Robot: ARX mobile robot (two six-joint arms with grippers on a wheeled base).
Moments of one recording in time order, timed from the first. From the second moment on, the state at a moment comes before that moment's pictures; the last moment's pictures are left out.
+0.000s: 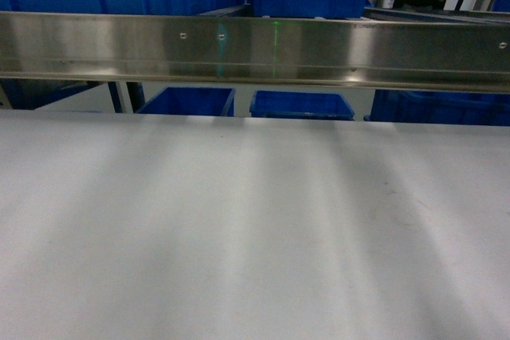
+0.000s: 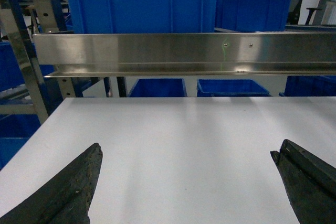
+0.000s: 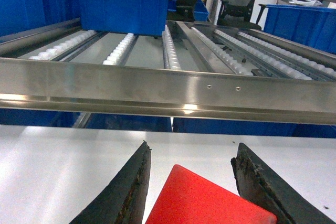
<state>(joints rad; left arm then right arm) 0.00 0.01 0.01 0.00 0.00 0.00 0.05 1.09 0.51 0.54 0.14 -0.07</state>
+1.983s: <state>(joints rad) 0.00 0.01 0.01 0.00 0.00 0.00 0.05 1.09 0.50 0.54 0.14 -0.07</state>
